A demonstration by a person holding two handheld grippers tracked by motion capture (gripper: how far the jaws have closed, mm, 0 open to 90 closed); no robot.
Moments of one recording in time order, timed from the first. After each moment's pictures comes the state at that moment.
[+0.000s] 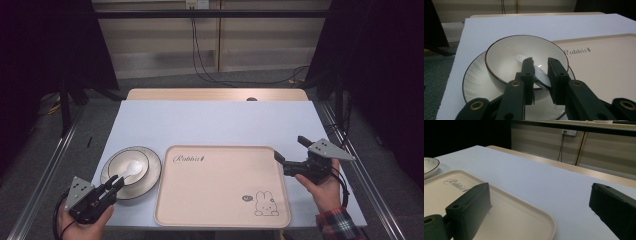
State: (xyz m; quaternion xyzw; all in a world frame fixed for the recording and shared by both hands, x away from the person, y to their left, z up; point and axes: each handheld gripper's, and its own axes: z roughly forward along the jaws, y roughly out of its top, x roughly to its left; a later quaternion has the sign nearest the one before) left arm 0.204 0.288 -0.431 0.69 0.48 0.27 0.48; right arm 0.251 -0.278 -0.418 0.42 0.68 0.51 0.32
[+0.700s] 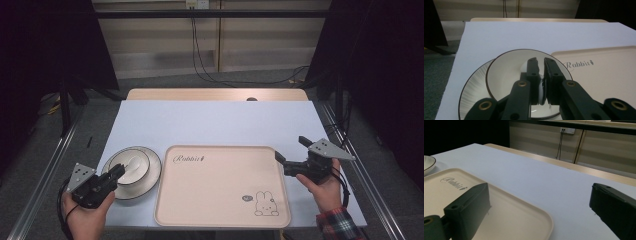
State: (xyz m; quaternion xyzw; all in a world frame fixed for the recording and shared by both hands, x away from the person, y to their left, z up) left arm 0.230 0.282 -0.419 0.67 0.49 0.26 0.49; right arm 0.252 -0.280 -0.419 0.43 0.68 0.50 0.32
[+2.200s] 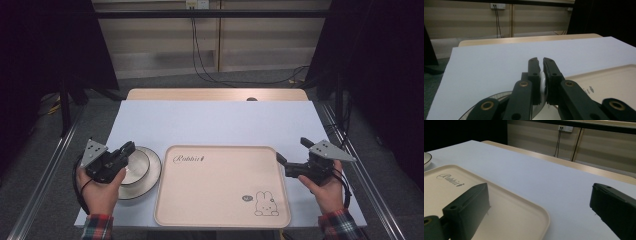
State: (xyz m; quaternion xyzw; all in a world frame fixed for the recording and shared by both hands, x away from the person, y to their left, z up) left arm 0.284 0.257 -0.405 0.67 0.45 0.27 0.52; right arm 0.249 -0.283 -0.421 0.43 0.68 0.49 0.33
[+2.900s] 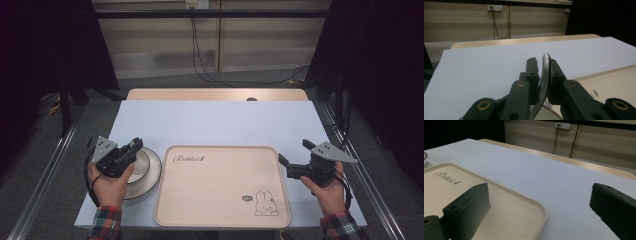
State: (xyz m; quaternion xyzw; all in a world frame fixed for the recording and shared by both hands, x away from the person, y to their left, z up) left arm 0.297 0.250 -0.421 0.67 0.44 0.27 0.53; right arm 0.247 -0.288 -0.426 0.44 0.68 0.48 0.32
